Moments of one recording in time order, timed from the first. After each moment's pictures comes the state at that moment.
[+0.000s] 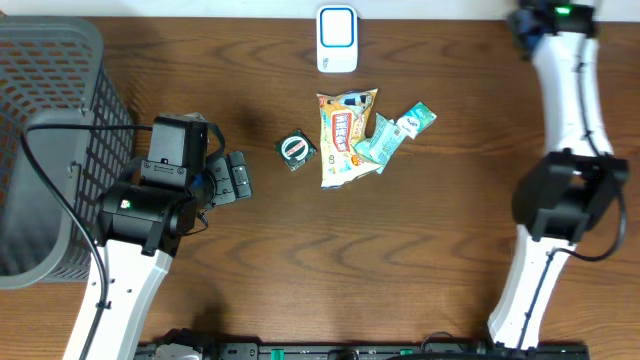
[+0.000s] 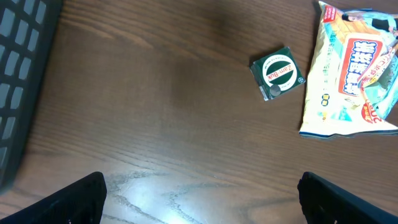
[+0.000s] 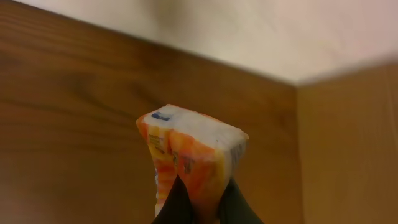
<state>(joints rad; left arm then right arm) -0.21 1.16 1.18 -1.05 -0.08 -0.41 -0.15 2.34 2.34 -0.81 0.35 -0.47</state>
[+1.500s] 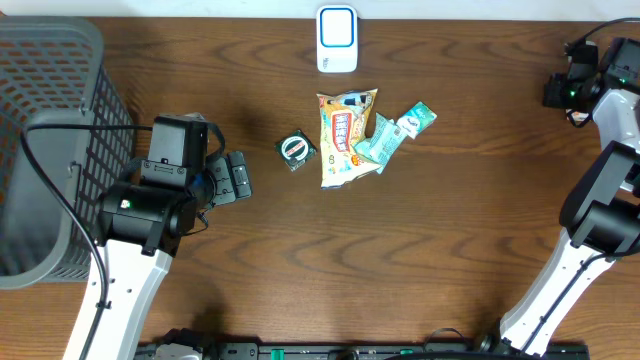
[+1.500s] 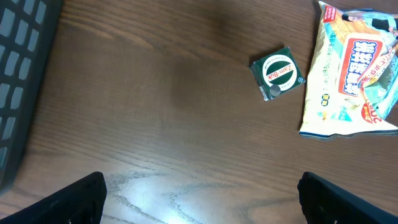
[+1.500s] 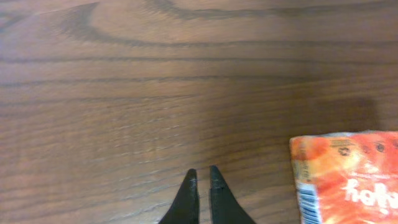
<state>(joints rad) -0.21 1.16 1.18 -1.05 -0.08 -0.41 -0.43 2.34 1.85 -0.46 -0.31 -0.22</state>
